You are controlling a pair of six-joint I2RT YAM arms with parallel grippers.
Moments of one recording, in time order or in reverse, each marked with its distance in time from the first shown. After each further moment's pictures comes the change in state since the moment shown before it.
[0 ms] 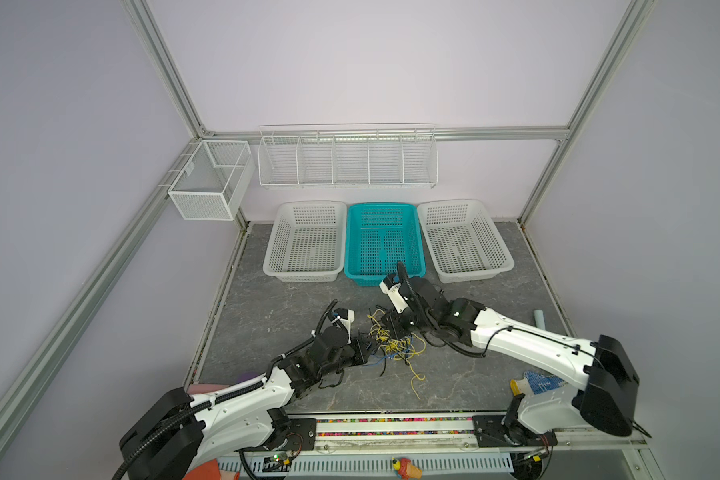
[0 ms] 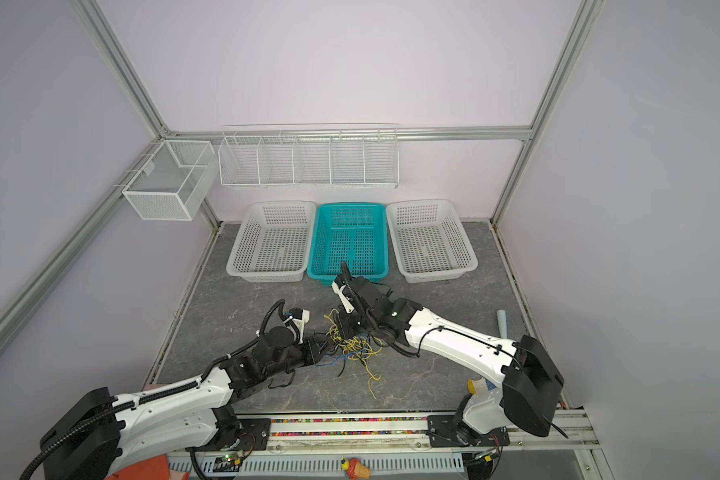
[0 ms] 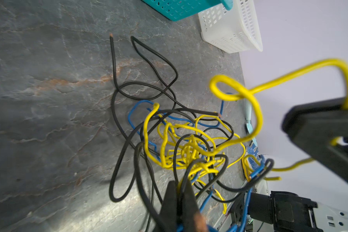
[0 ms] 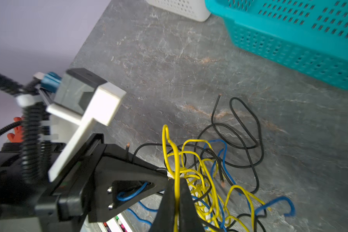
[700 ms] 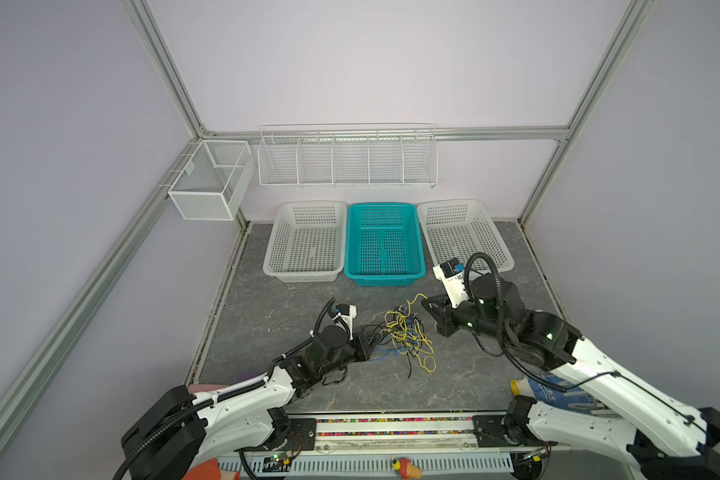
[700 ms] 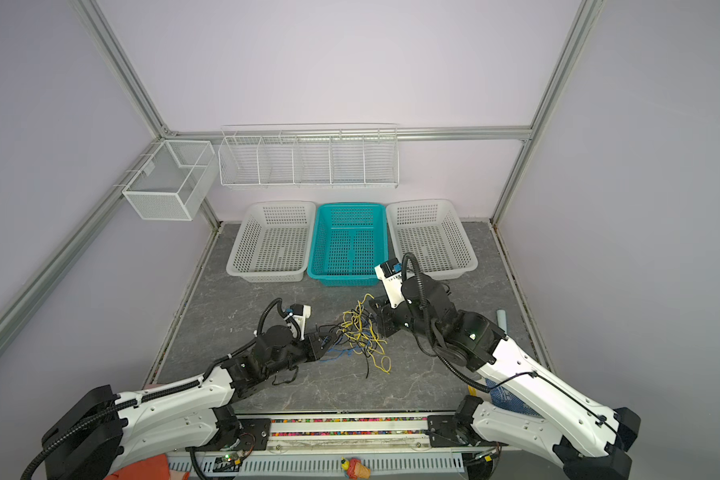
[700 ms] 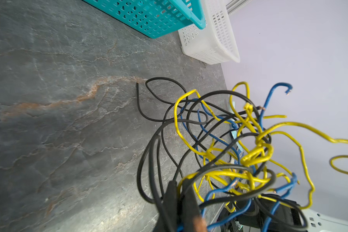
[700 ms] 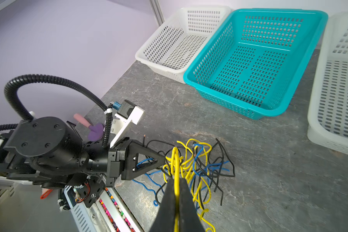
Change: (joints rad) left arm -0.002 0.013 0.000 0.093 -0.018 0.011; right arm -0.056 -0.444 0.007 -0.192 0.101 -0.070
